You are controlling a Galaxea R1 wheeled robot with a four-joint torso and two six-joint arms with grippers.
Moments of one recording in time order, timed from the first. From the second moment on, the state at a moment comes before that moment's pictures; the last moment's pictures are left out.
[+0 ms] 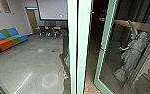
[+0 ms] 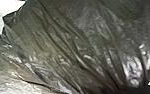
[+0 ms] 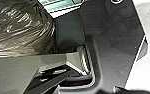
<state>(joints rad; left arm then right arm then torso) 1.41 3.04 -2.76 -0.40 0.02 0.34 -1.54 3.03 -2.62 -0.07 0.11 0.09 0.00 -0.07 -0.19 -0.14</state>
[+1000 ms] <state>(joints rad) 1.41 3.05 -2.76 -0.39 0.02 0.34 -1.54 3.02 -2.62 -0.07 0.11 0.09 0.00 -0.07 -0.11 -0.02</state>
